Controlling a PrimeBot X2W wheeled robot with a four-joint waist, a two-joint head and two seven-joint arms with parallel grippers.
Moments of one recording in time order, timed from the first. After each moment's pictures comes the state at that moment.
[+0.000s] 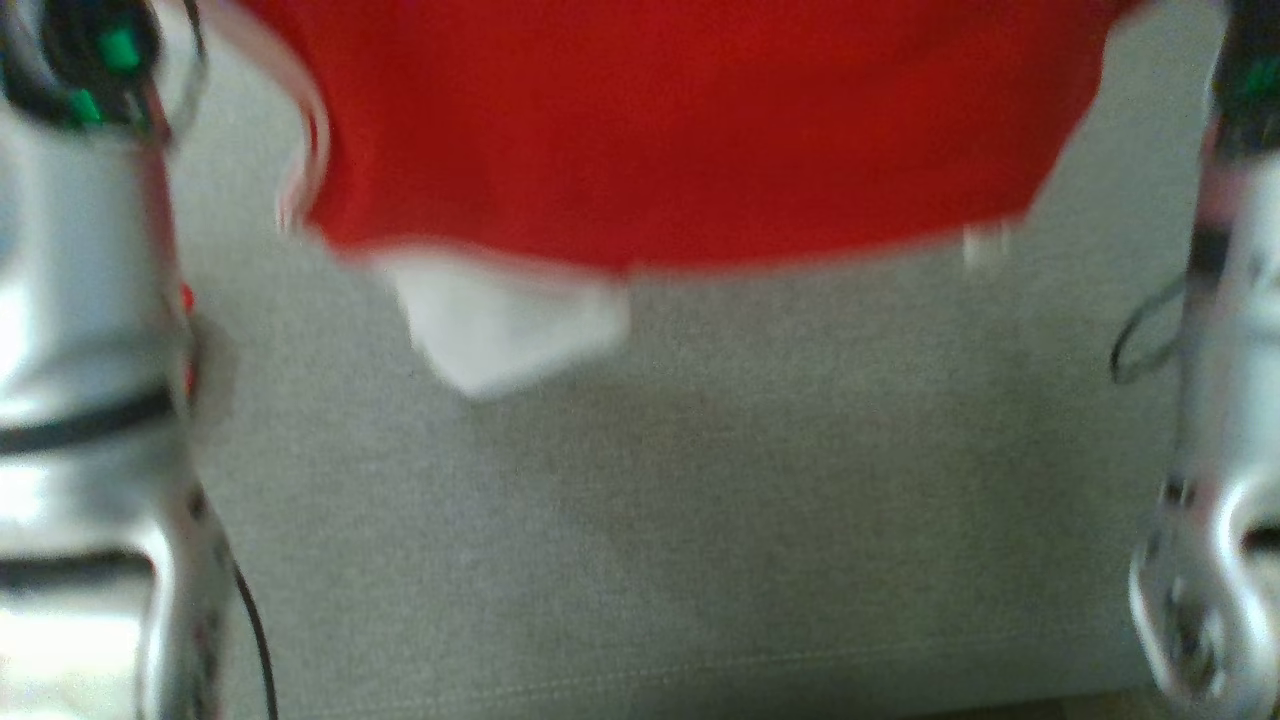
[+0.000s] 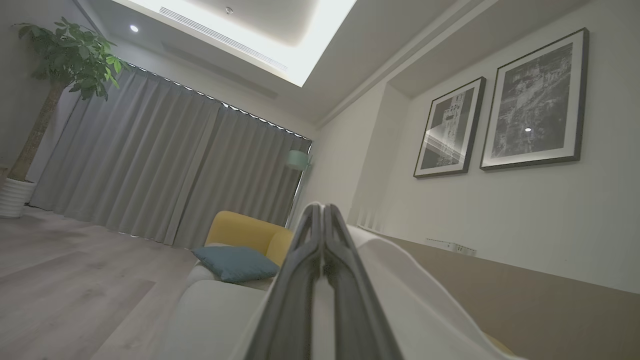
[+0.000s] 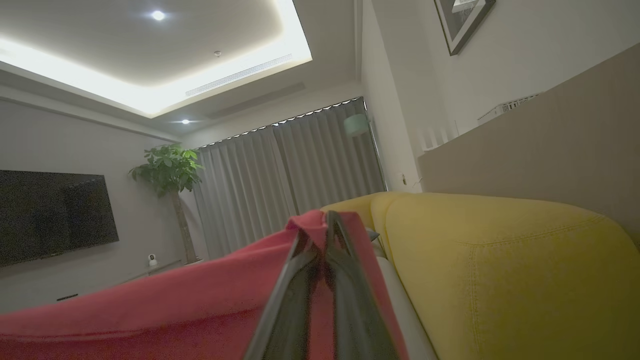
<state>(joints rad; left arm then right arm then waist) -0.99 0.10 -0.05 0.21 -0.50 0.02 -0.09 -0.92 -0.07 -0.07 0.25 0.36 0.12 0.09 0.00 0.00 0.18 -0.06</state>
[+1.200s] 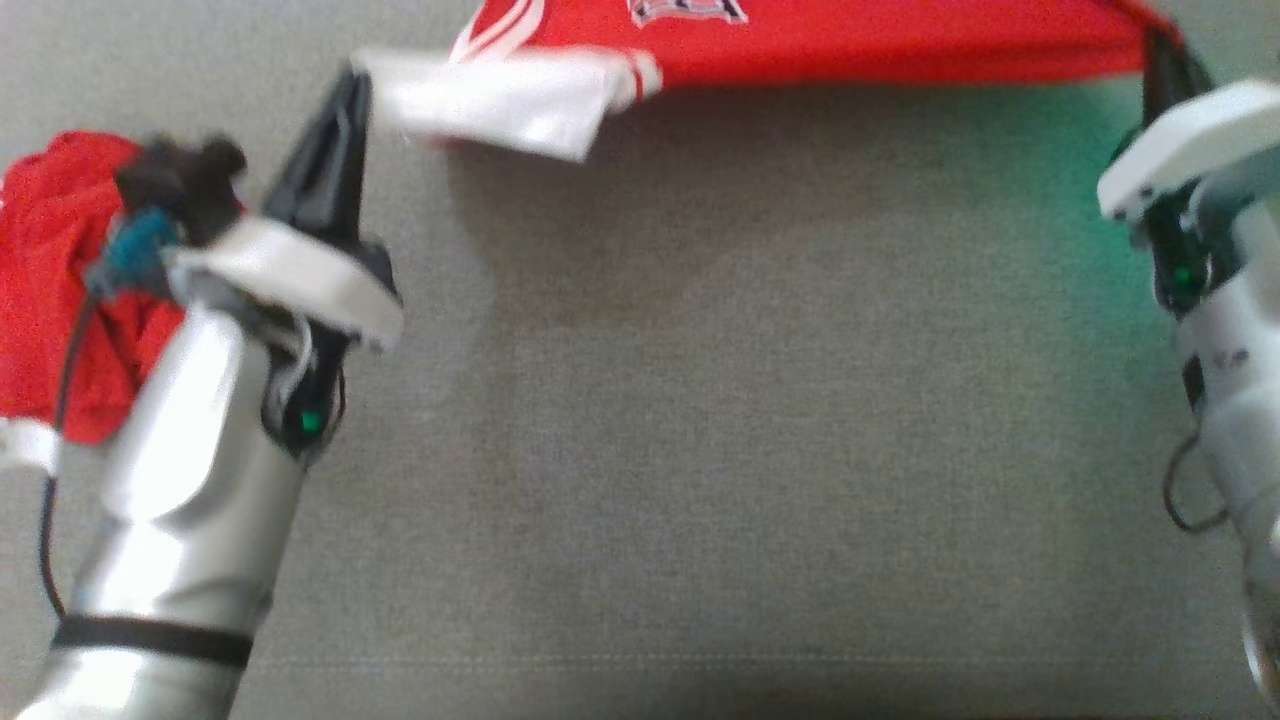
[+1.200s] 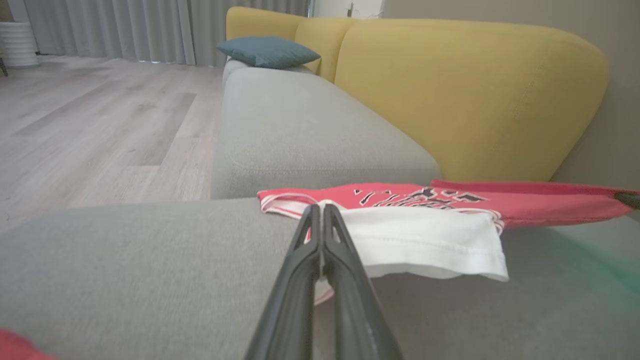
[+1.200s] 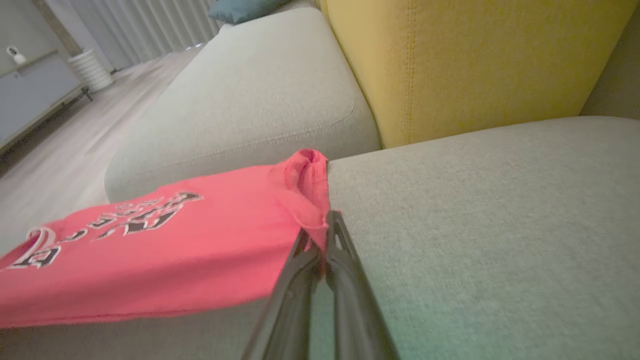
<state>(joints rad) -0.69 0.20 -0.34 0.55 -0.44 -0.13 -0.26 -1.01 -0.25 0.14 1.15 0.46 0.12 -0.11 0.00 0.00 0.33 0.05</state>
